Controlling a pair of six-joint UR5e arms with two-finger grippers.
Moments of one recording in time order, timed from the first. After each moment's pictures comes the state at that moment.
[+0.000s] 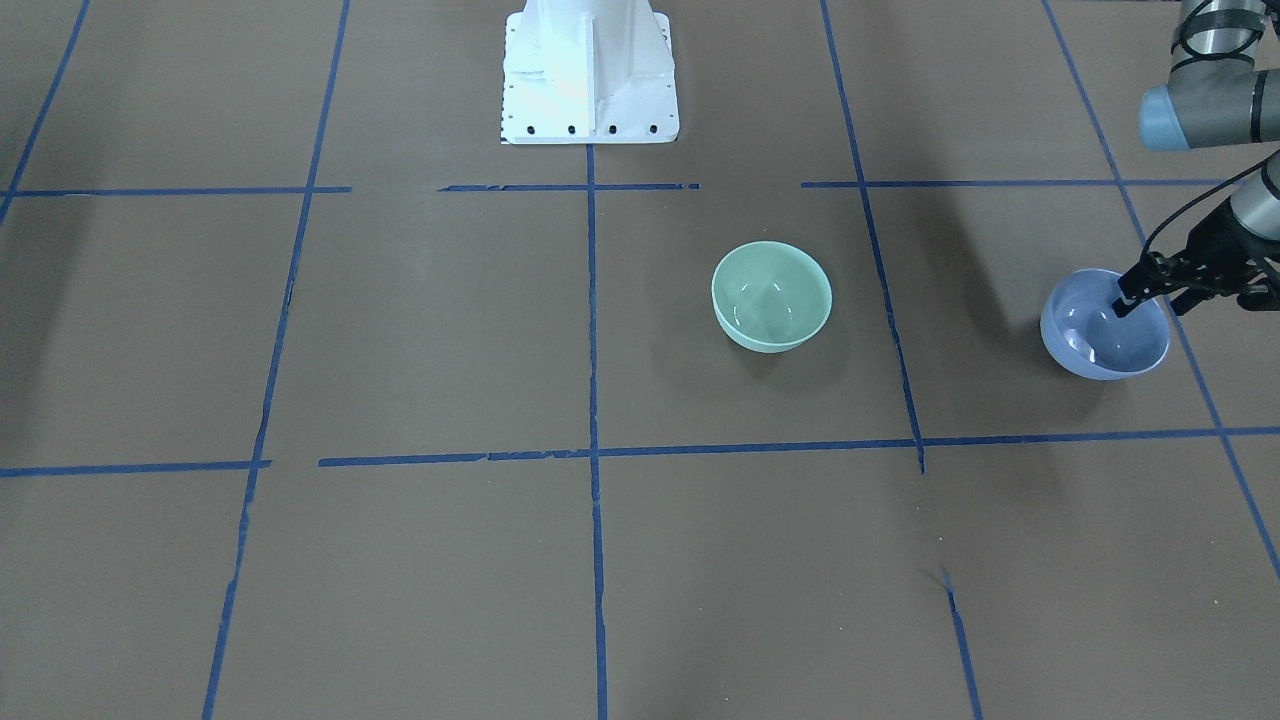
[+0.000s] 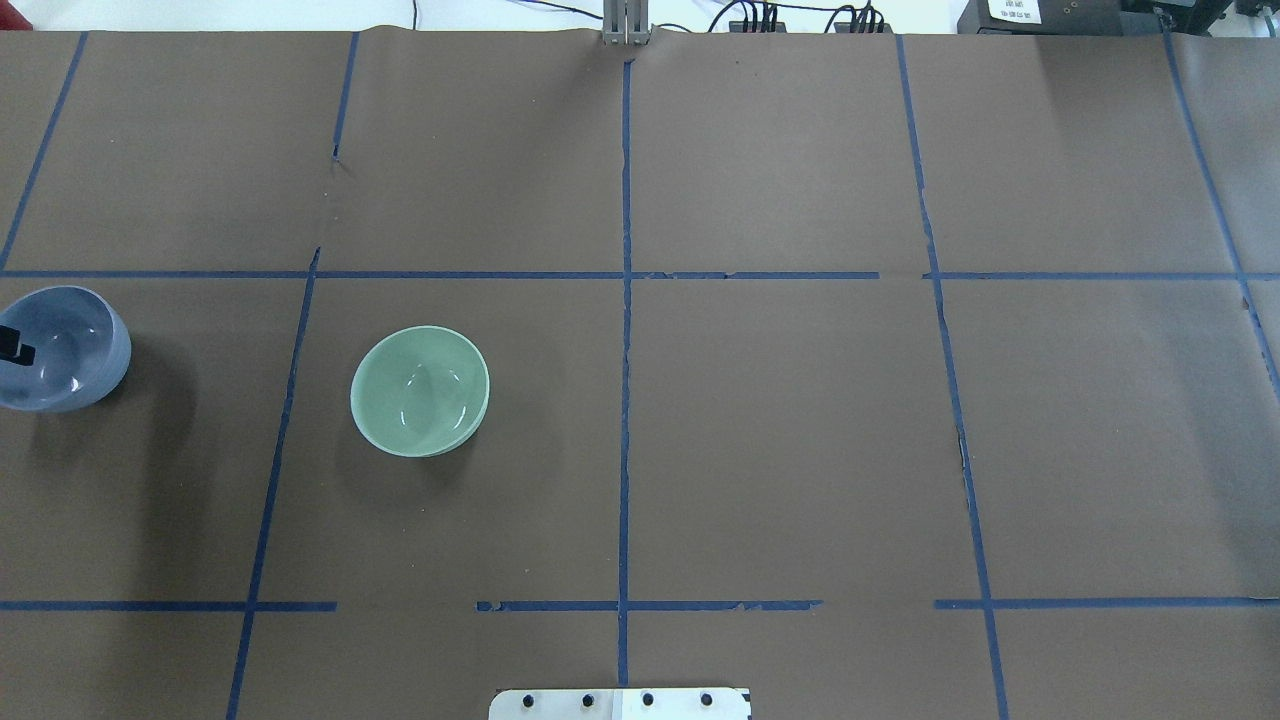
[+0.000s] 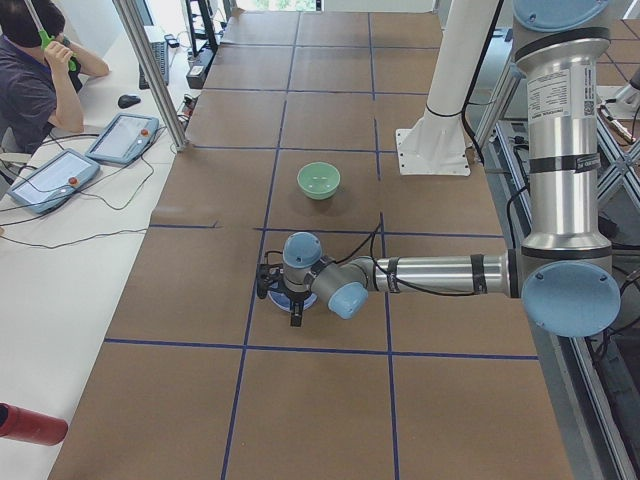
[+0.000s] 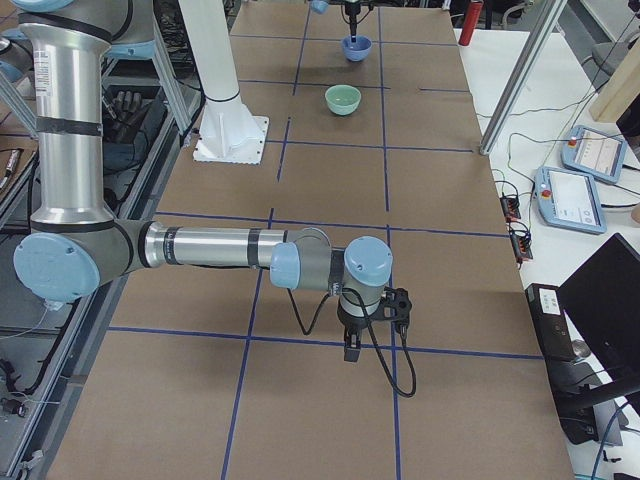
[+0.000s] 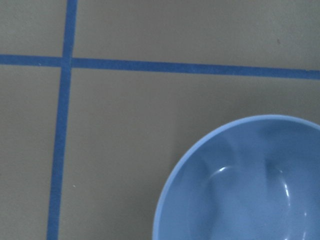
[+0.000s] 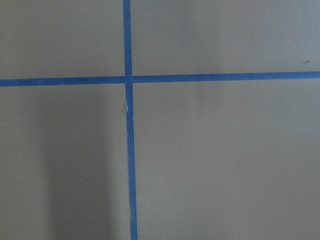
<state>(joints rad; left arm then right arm) -1.13 -1.46 -1.53 -2.29 -2.25 -0.73 1.58 -1.62 1.64 -1.63 2.28 0.02</state>
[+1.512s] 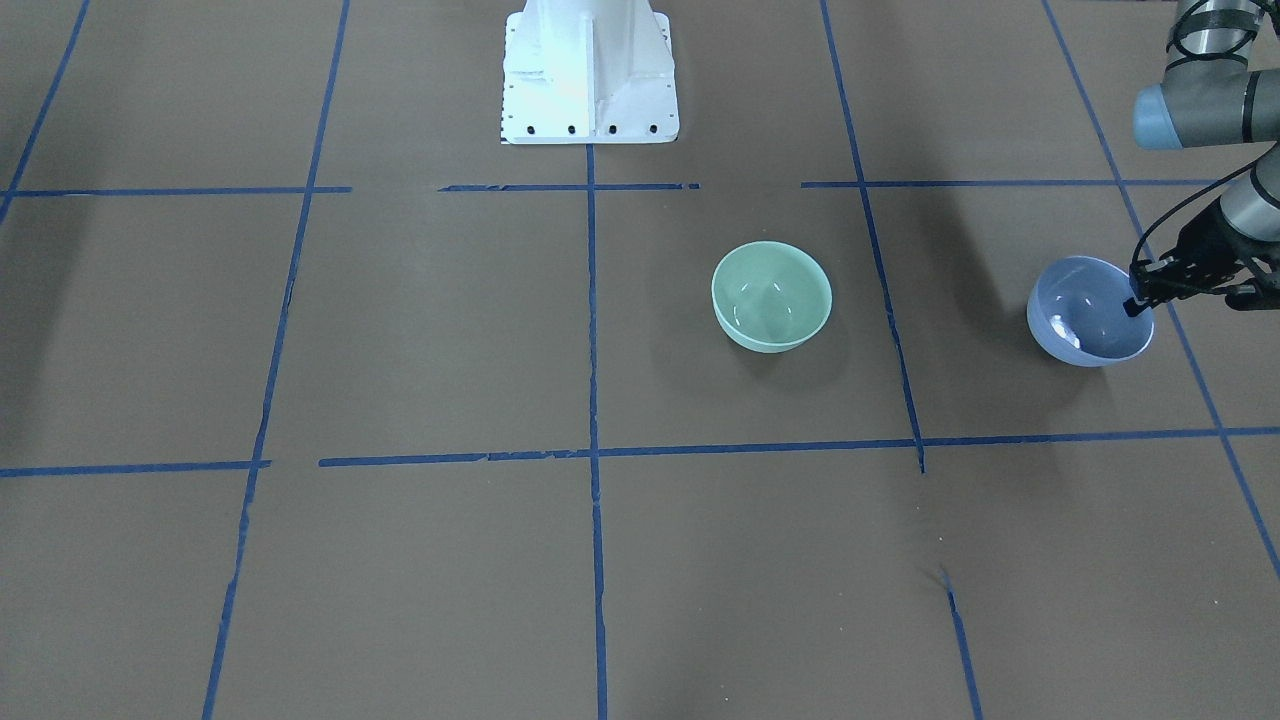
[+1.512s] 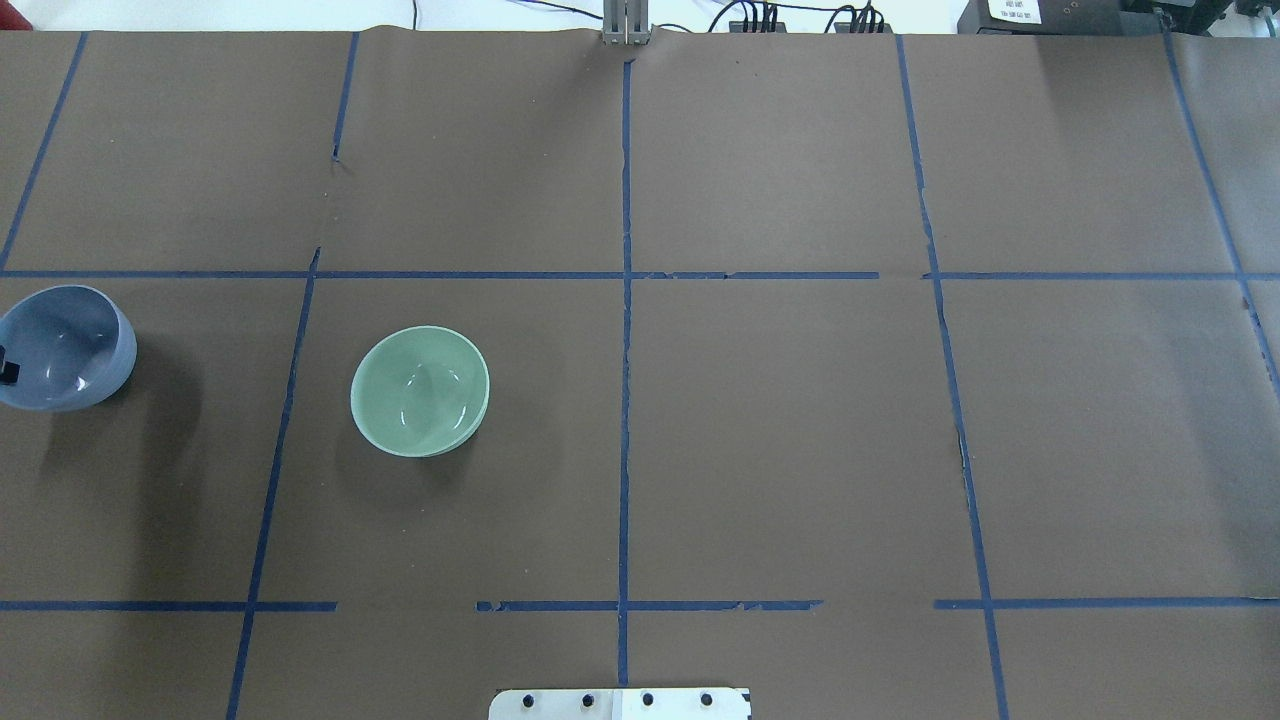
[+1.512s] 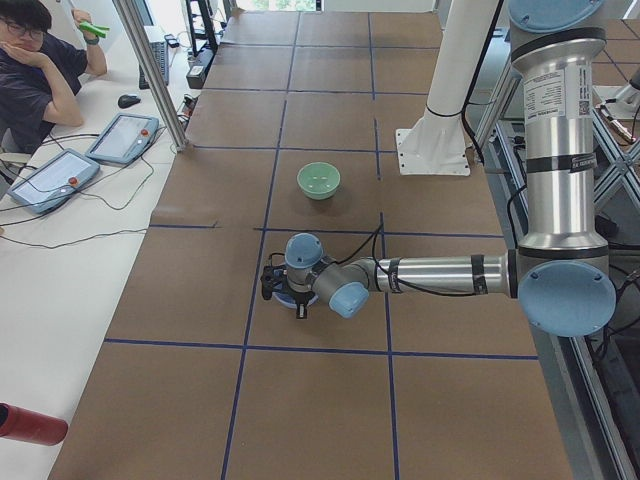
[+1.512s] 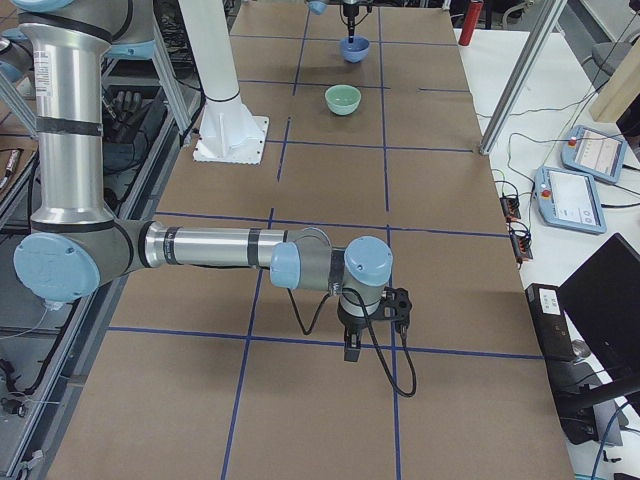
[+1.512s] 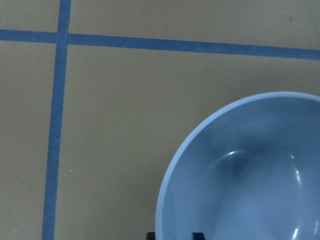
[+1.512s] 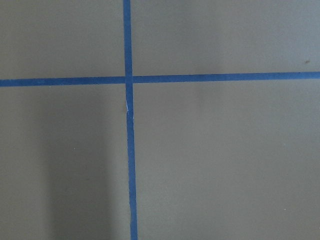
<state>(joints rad) -1.12 -1.45 -1.55 -2.27 -2.26 -0.73 1.58 -1.62 1.64 -1.63 2.28 0.02</state>
